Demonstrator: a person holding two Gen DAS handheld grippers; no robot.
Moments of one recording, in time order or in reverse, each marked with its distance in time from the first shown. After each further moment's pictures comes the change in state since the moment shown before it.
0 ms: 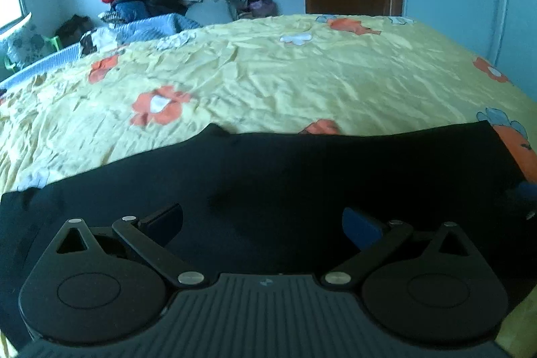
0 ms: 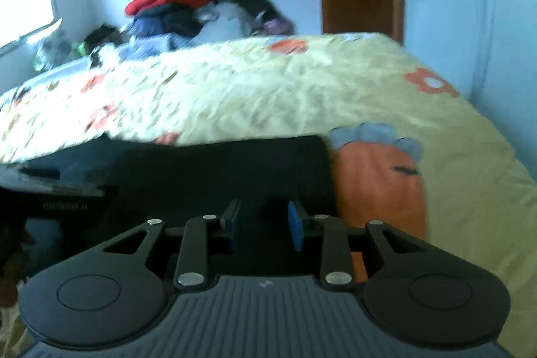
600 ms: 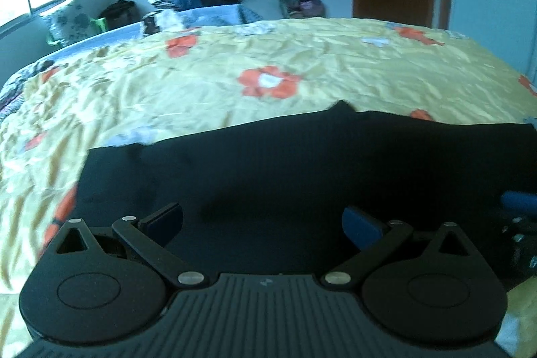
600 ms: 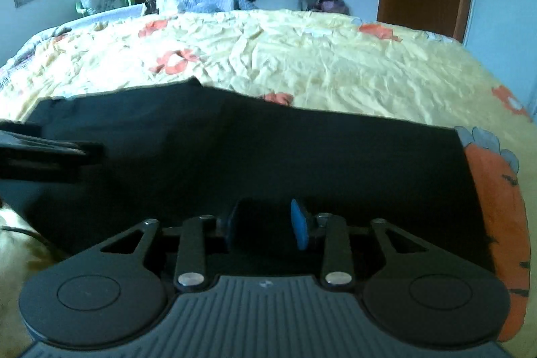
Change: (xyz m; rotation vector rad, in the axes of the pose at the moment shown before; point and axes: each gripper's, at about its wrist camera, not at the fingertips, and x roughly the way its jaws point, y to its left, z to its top) left arm -0.039 0.103 -0.034 -0.092 -0.004 0.125; right arm 0.016 0.103 -0.015 -0.182 0.059 0.067
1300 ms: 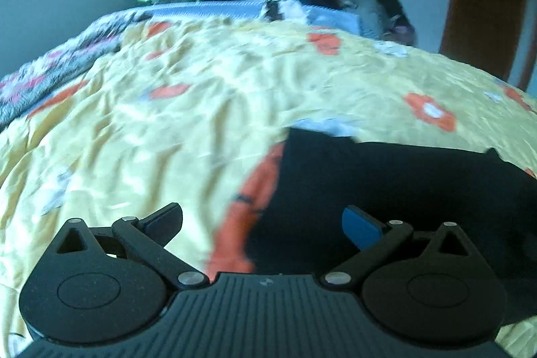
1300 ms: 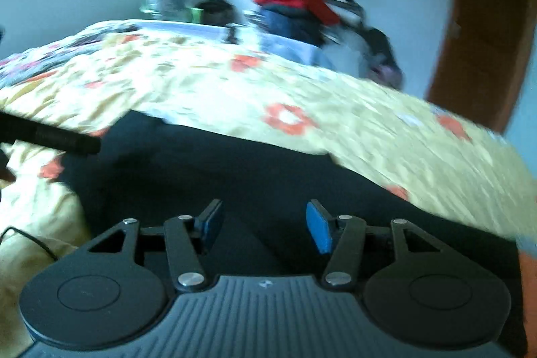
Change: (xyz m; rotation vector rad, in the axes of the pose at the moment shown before) left arm -0.024 0.179 -0.021 -0.275 0.025 0.171; right arm -0.027 0.143 0.022 -0.259 -0.144 0.126
